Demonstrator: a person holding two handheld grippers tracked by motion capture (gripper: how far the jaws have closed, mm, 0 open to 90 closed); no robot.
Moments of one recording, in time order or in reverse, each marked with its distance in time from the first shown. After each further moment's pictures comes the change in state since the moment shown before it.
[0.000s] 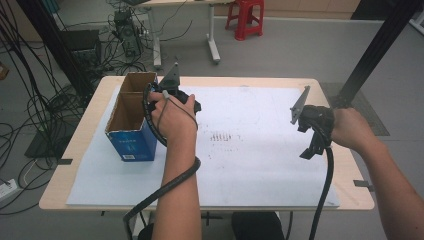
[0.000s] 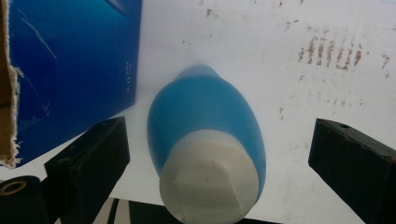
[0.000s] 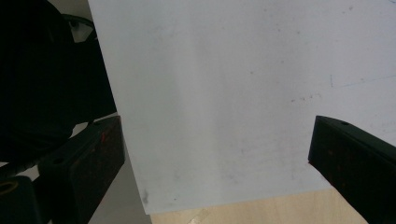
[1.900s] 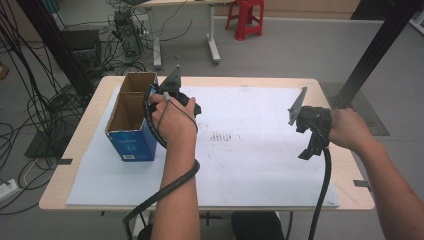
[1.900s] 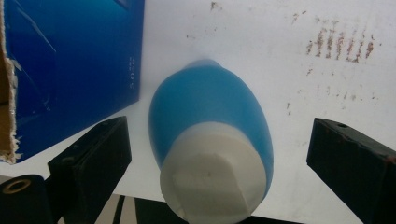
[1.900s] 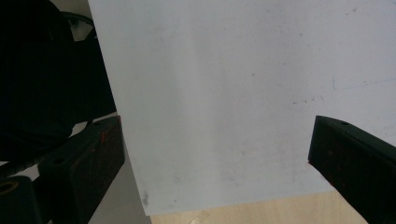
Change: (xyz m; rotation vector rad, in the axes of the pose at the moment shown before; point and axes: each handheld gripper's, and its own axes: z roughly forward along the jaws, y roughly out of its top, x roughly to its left) left arm -0.004 -0.001 0.003 0.012 0.020 0.012; right arm 0.001 0.005 0.003 0.007 0.001 -0.007
